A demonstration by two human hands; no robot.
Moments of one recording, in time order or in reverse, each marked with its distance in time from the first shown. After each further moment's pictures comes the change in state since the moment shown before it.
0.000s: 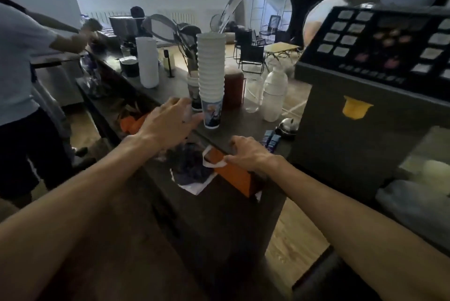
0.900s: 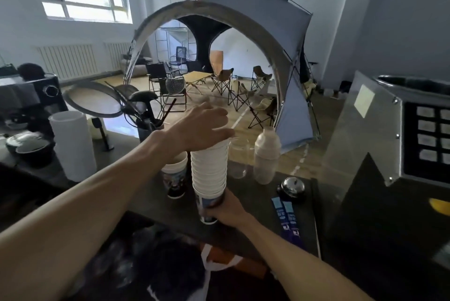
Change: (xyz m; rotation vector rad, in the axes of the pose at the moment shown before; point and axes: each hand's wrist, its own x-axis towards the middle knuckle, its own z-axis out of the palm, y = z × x) left_hand 0.305 -0.017 -0.026 -0.063 -0.126 0.838; right_hand 0.238 -0.017 0.044 0.738 0.344 0.436
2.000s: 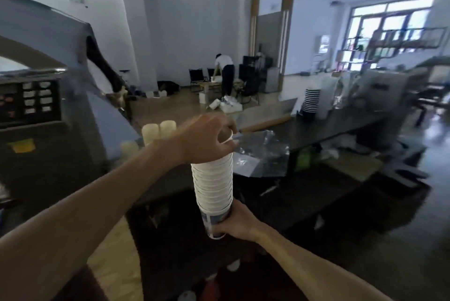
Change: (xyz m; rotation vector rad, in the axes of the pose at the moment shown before) left_hand -0.090 0.755 0.005 -0.357 -0.052 0.843; right_hand -0.654 0.296 -0.375 0.045 0.643 0.195
